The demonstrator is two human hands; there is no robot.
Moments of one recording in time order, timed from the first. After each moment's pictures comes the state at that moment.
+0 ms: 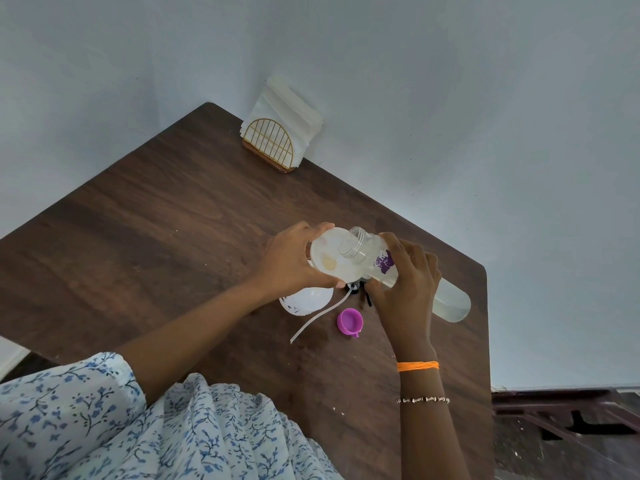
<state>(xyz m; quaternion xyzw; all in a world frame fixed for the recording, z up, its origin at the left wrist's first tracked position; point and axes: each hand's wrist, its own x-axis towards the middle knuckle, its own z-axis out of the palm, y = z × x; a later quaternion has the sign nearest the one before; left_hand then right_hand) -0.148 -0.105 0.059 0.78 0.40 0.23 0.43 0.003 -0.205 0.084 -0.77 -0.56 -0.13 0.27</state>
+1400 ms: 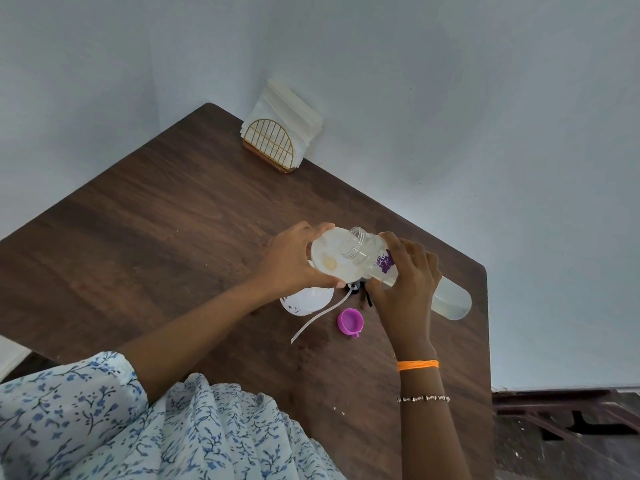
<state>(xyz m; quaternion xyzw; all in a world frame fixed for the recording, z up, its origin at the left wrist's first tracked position) -0.148 -0.104 0.057 0.78 0.40 0.23 0.43 0.004 -0.203 0.082 -0.77 -0.56 -0.12 0.27</state>
